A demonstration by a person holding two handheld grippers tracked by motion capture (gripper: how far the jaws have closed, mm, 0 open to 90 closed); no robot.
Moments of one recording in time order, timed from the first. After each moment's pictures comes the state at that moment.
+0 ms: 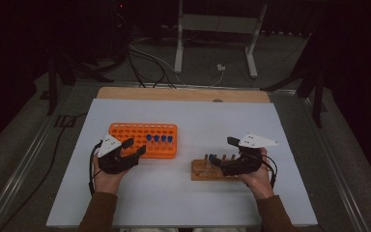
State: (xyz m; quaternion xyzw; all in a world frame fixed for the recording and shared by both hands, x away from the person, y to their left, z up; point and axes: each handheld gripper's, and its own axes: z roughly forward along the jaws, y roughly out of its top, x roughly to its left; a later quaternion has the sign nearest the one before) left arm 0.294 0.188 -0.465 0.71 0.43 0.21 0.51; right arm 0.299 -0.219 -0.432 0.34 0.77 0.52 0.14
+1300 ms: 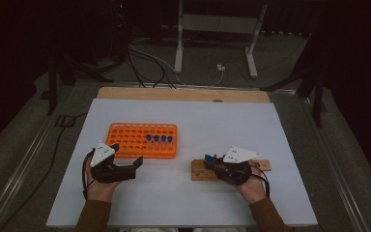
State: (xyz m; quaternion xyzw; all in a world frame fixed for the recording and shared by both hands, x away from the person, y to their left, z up) left arm 0.271 0.192 -0.462 0.71 0.45 0.22 0.50; right arm 0.284 -0.196 -0.460 0.26 0.83 0.46 0.15
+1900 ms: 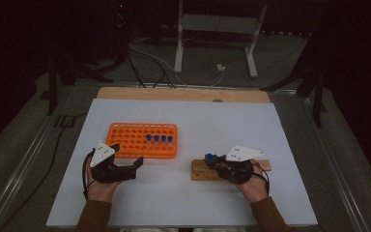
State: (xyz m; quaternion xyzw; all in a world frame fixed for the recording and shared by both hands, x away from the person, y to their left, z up) left arm 0.269 0.192 -0.461 0.71 0.45 0.22 0.50; right arm 0.284 -0.201 -0.451 0.26 0.82 0.48 0.15
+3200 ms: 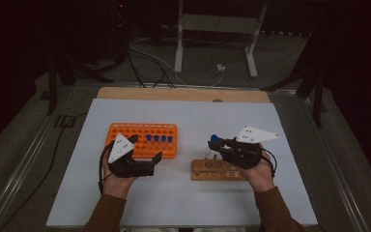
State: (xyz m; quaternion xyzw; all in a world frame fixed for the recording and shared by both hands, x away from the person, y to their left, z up) left arm 0.275 0.139 -0.428 0.73 0.37 0.23 0.53; right arm 0.296 -0.202 -0.390 0.27 0.79 0.53 0.15
